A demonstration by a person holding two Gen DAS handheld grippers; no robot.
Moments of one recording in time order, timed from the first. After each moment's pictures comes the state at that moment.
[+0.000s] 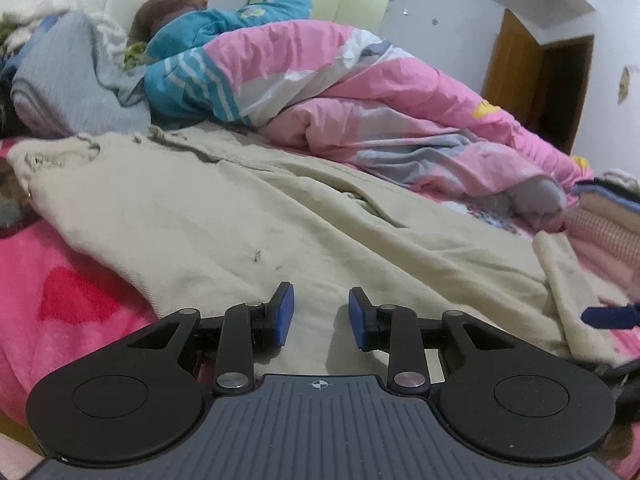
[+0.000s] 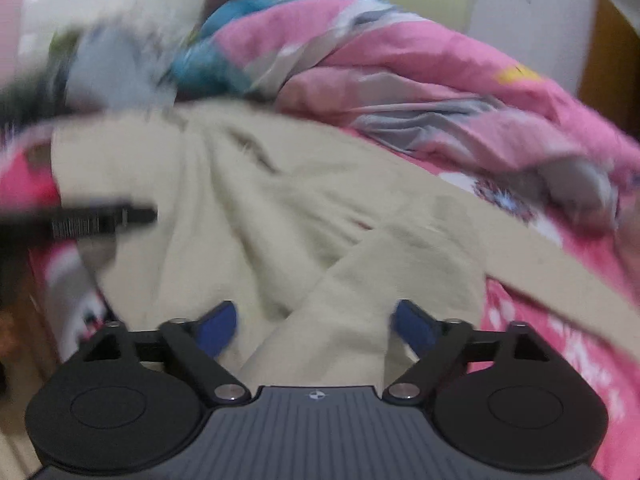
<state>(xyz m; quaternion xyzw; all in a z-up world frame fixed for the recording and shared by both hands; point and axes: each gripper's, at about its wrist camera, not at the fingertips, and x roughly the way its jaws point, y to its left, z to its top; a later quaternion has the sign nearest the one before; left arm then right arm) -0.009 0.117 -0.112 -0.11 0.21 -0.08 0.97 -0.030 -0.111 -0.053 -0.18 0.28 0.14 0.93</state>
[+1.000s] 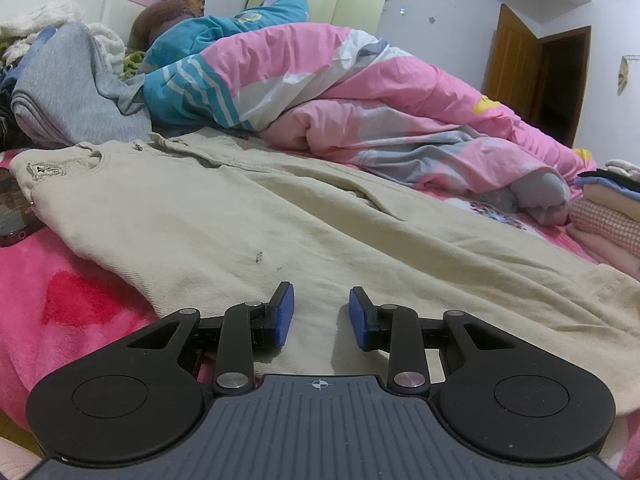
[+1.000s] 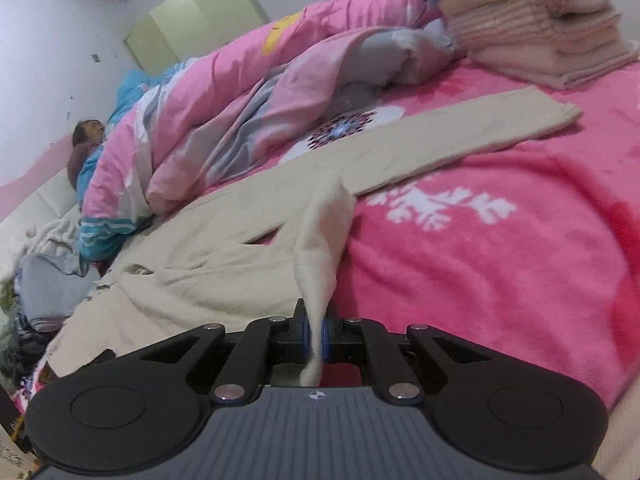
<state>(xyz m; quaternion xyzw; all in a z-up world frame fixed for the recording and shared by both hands) -0.009 0.114 -0.113 -0.10 0.20 -0.07 0.97 -0.058 -0.308 -0.044 0.23 0.30 0.03 0.93</state>
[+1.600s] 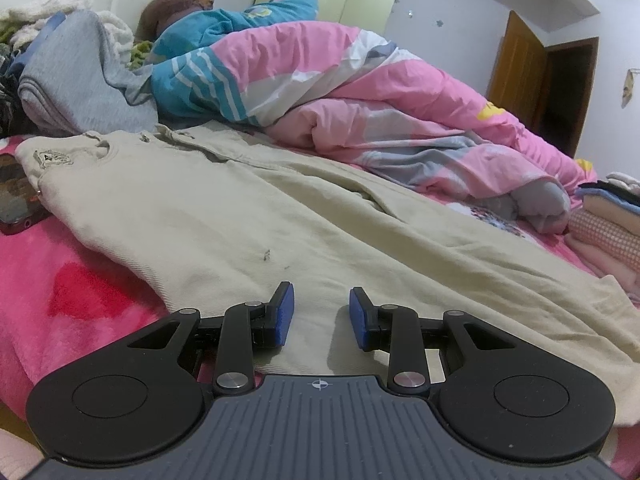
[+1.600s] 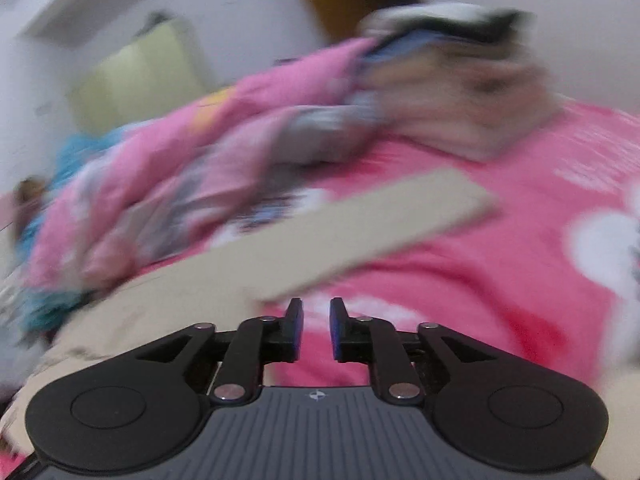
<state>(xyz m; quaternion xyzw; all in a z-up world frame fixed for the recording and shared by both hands) -0.012 0.120 -0.111 -0.12 0.21 -0.07 0.97 -0.040 -0.328 -0.003 0.22 0.24 -0.02 0.95</state>
